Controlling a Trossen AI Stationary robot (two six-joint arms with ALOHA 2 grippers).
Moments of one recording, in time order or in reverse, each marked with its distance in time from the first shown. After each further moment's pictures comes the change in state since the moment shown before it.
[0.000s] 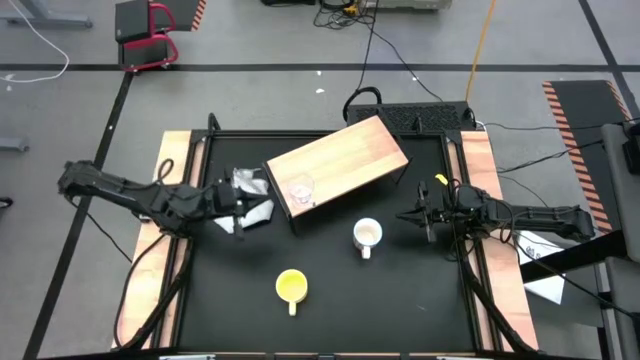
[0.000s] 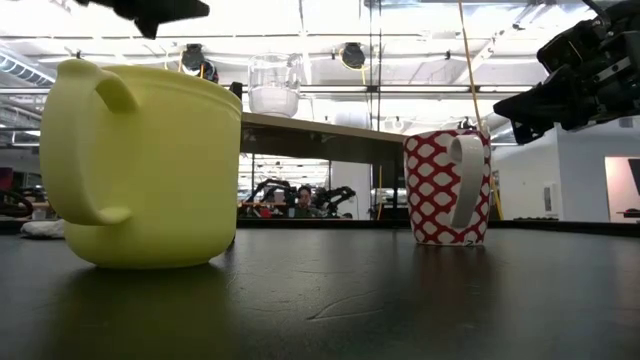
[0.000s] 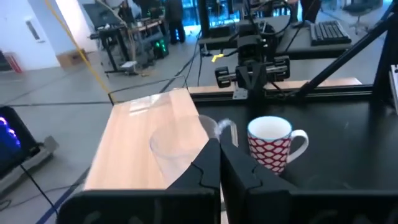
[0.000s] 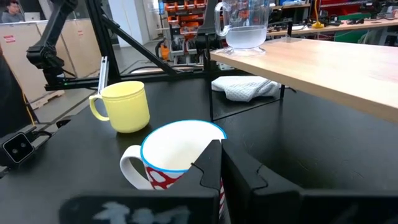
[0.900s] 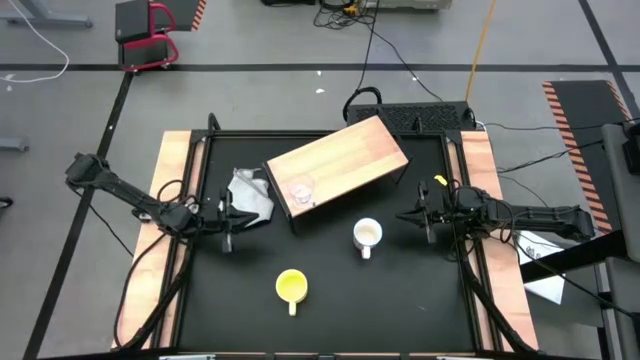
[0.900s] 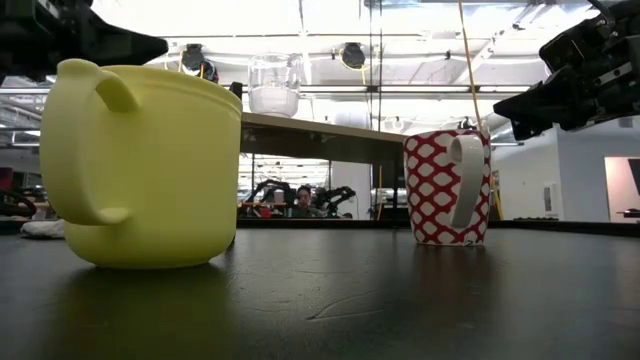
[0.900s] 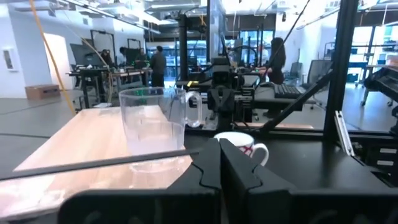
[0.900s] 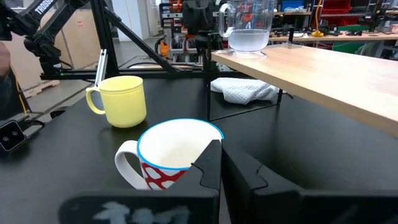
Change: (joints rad) left arm -0.165 -0.103 -0.529 0.724 -0.051 -0.003; right arm 0.000 0.000 0.000 0.000 0.000 -0.071
